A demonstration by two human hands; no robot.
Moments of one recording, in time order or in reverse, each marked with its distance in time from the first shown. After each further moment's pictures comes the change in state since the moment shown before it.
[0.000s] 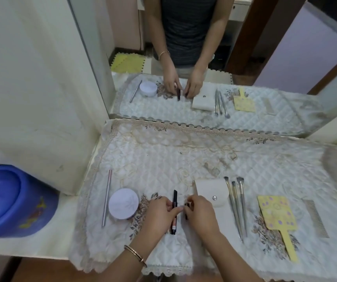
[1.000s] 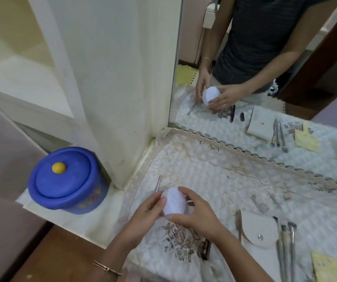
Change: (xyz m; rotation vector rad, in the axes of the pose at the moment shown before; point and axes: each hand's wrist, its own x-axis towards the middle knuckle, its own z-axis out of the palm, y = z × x) left_hand -0.022 -0.075 -0.104 -0.840 -0.021 -0.162; right_hand 0.020 -0.108 0.015 0.318 -0.473 -0.331
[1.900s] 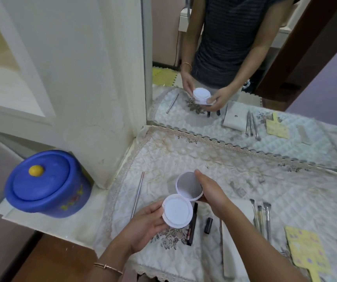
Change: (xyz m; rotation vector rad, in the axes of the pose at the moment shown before) left_hand -0.009 -0.016 0.037 -0.418 -0.214 -0.108; right_hand -0.008 0.015 -0.061 0.396 0.190 0.350
